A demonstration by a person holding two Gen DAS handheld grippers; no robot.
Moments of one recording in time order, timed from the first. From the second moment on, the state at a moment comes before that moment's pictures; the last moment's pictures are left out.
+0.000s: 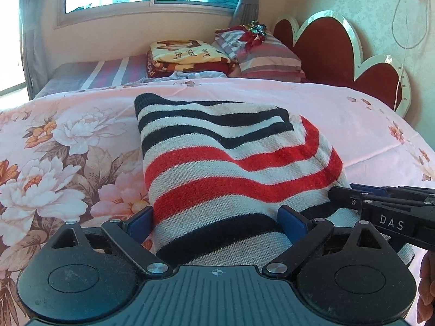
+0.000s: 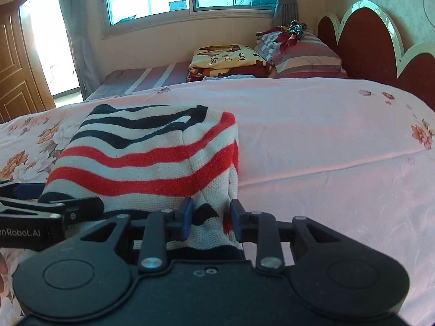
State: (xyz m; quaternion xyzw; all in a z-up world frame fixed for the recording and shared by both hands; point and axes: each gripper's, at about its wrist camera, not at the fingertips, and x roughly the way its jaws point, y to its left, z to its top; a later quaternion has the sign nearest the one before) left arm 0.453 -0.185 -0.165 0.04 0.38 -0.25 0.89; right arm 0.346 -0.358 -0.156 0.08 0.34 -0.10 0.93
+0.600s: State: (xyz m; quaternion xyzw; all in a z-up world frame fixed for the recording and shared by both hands) left arm 0.445 -0.171 -0.152 0.01 0.40 -0.24 0.88; right arm 0.325 -0.371 -0.138 0.14 0.35 -0.09 0.92
